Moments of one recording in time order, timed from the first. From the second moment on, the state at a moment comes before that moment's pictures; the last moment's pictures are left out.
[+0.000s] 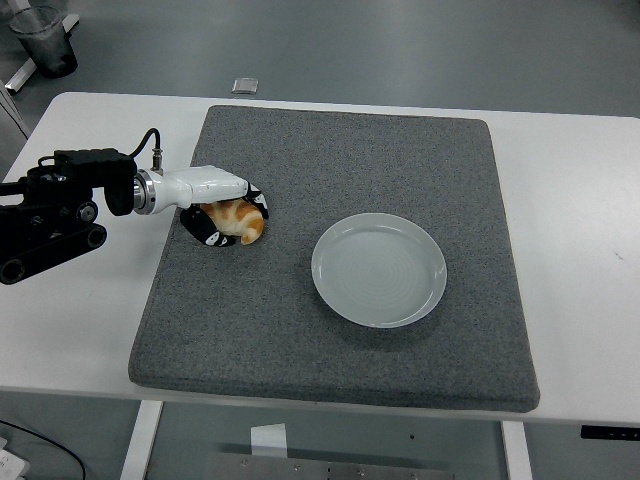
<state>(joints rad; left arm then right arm) -1.02 0.64 -0.13 -1.12 1.51 -0.07 -0.26 -0.04 0.00 -0.09 0.00 0.07 -0.12 0.26</state>
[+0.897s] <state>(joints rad) -1.08 0.66 -0.14 -1.19 1.60 -0.07 -0.27 -0.04 0.00 -0.09 0.00 0.07 -0.12 0.26</state>
